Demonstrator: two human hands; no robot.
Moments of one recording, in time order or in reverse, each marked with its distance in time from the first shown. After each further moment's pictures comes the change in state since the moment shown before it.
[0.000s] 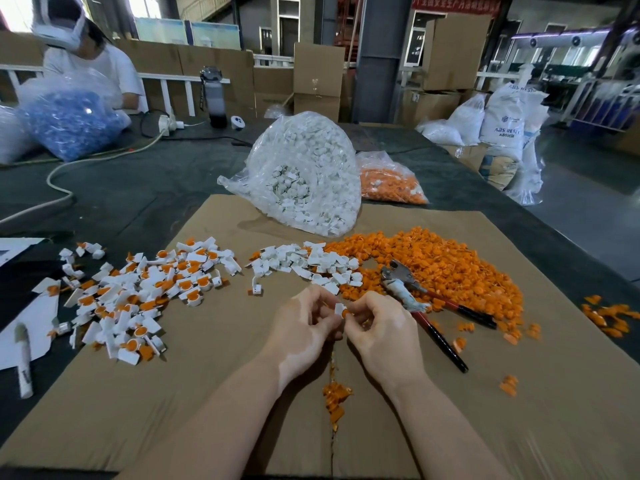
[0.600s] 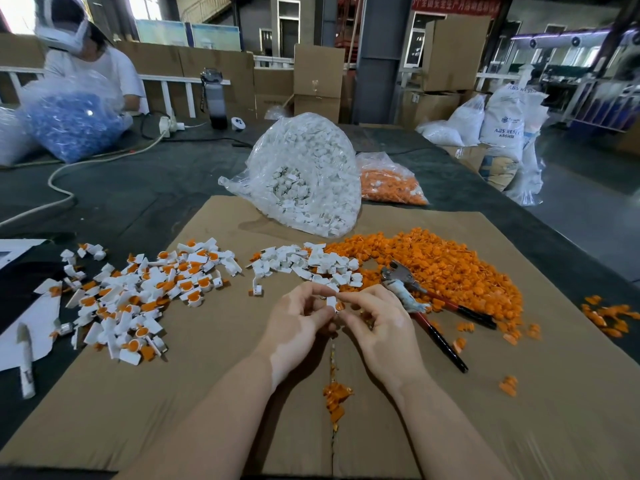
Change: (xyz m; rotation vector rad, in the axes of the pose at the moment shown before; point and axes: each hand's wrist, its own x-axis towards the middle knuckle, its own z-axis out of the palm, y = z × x) left_hand 0.002 0.003 -0.004 -0.231 0.029 -0.056; right_hand 0.003 -0.003 -0.005 0.126 -0.048 -0.045
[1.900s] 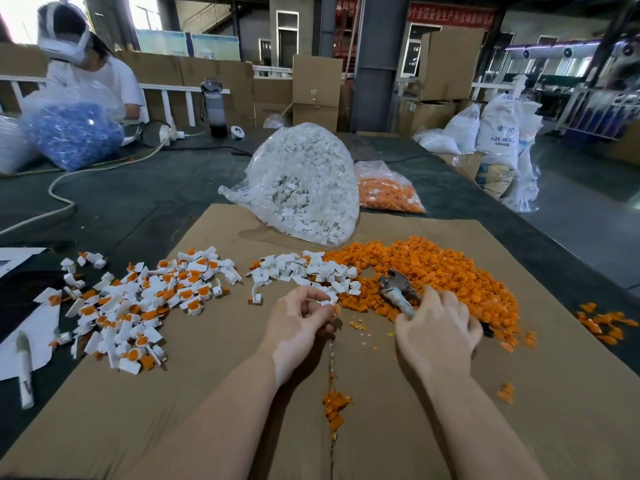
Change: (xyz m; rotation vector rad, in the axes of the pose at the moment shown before) left_hand 0.010 -0.003 0.000 0.026 0.067 -0.012; right_hand 0.011 0.017 -0.035 -0.652 0.056 0.516
